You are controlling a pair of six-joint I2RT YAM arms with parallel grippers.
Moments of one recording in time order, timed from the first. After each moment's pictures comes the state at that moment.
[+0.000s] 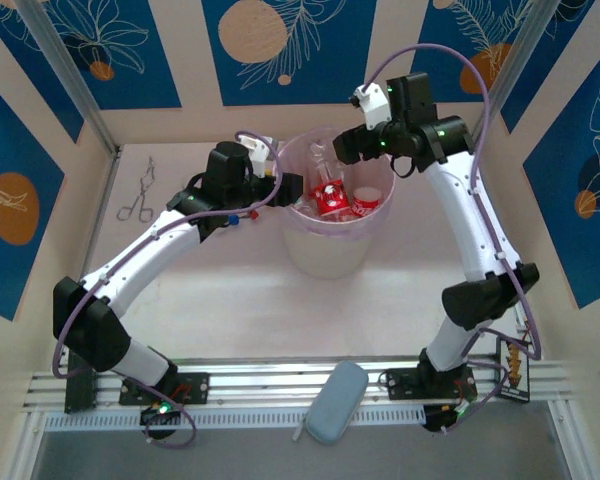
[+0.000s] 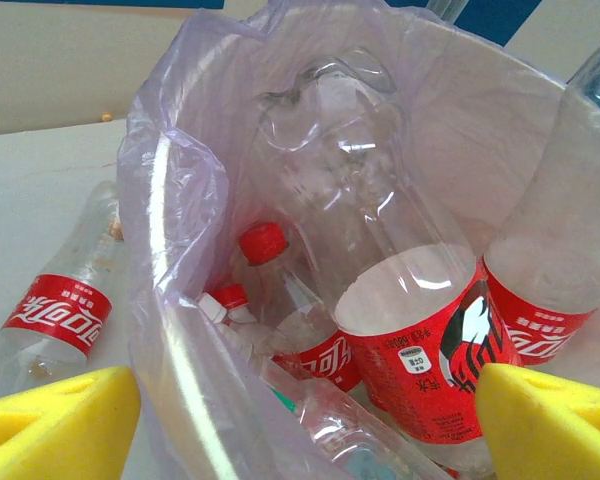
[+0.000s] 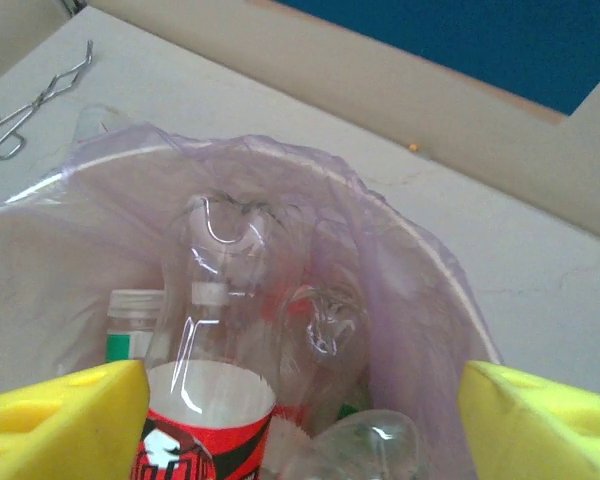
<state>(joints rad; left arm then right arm) -0.59 1.50 1.37 -0.32 0.17 -0.32 0.34 1.69 2.08 -1.07 -0.17 -0.13</state>
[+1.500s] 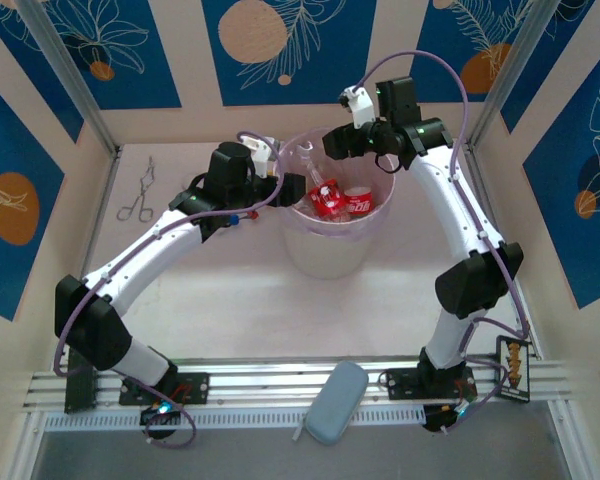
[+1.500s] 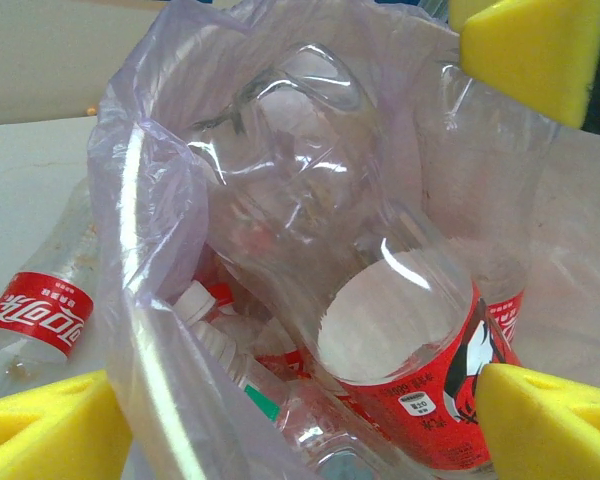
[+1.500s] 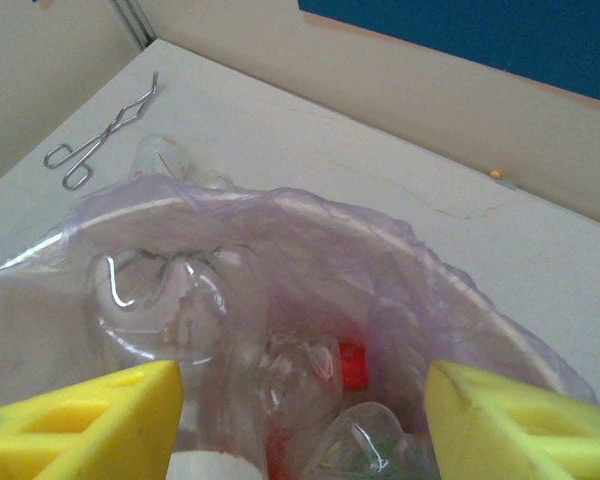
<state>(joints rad) -0.59 1.50 1.37 -0.31 0.19 -0.34 0.32 1.79 2.01 -0.89 -0.35 -0.08</state>
